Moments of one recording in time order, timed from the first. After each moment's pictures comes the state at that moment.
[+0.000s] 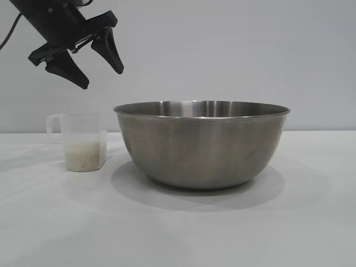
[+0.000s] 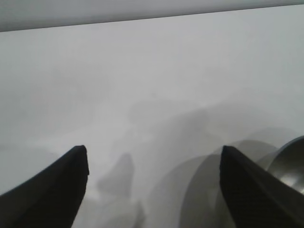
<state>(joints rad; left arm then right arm) -0.16 1.98 -1.42 -0.87 0.47 0.68 0.25 0.31 -0.72 0.06 1.26 -0.02</state>
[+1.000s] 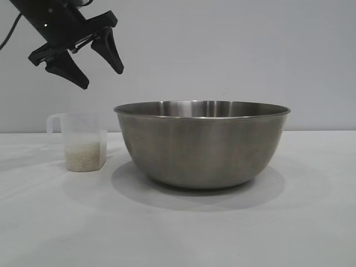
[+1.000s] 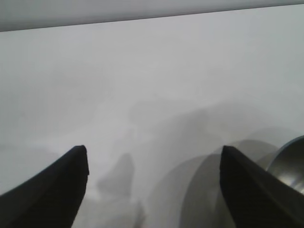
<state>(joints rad) -0.16 1.98 -1.42 -0.87 0.47 0.68 0.25 -0.02 -0.49 0.07 1.14 -0.02</state>
